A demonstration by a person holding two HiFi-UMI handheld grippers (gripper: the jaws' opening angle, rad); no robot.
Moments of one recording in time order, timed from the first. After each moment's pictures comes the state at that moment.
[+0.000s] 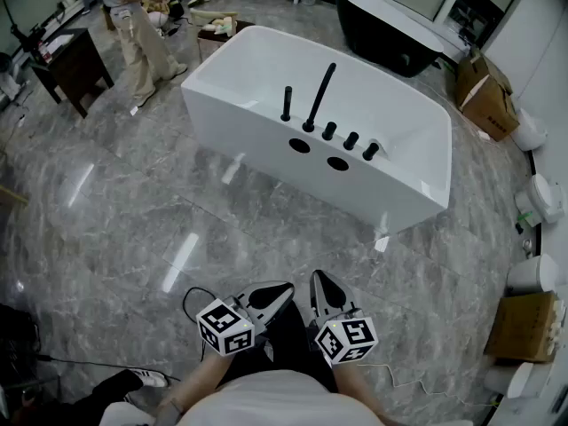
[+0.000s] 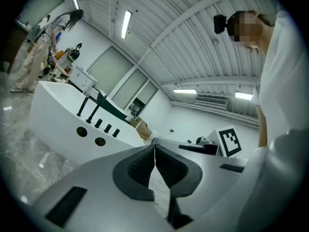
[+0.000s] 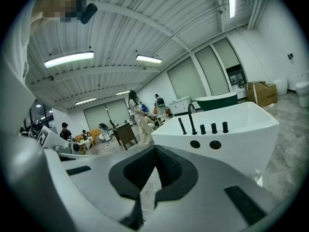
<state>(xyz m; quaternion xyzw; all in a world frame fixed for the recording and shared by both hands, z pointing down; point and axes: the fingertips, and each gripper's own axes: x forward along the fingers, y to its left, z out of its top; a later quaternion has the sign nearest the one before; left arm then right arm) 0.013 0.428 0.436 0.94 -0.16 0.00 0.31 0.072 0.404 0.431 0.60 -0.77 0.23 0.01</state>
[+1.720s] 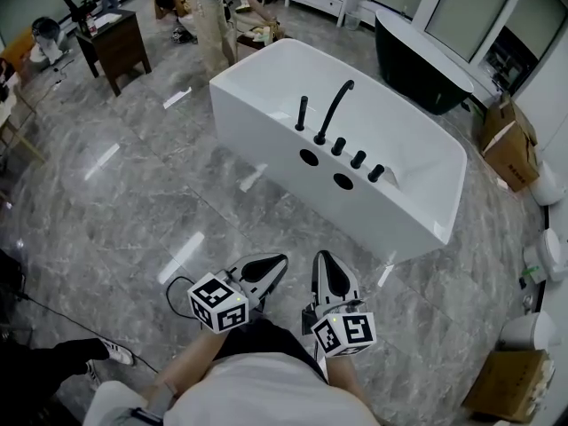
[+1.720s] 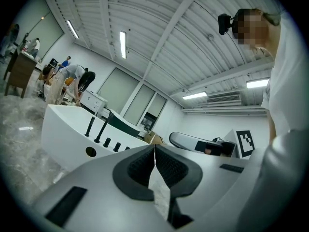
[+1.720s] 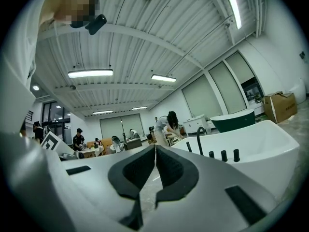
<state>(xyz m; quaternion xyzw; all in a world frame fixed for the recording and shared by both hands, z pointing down) 0.063 0.397 0.411 0.93 -0.28 -0.03 0.24 0.133 0.390 0.375 0.55 -0.82 0.13 -0.07</state>
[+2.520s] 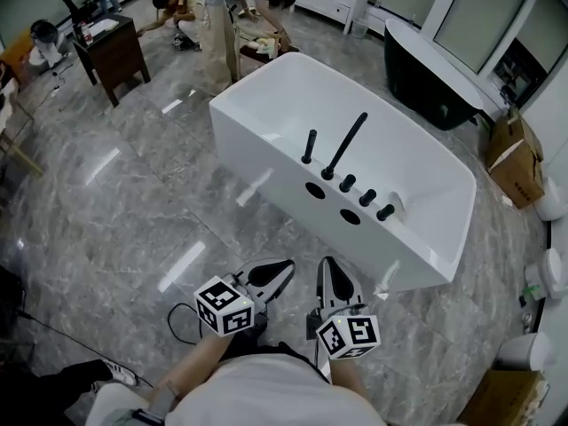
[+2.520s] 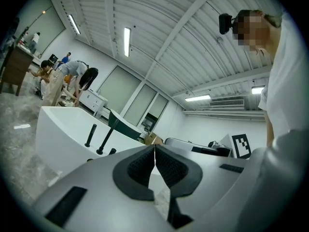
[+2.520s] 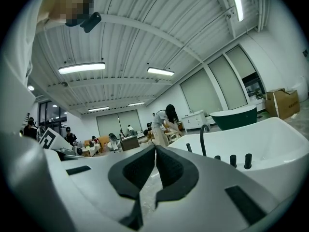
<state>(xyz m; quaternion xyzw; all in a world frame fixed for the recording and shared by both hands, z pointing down) 0.051 0.248 0.403 0.93 -0.26 -0.04 0.25 0.122 0.238 0.383 0.56 -0.81 0.15 -0.05</state>
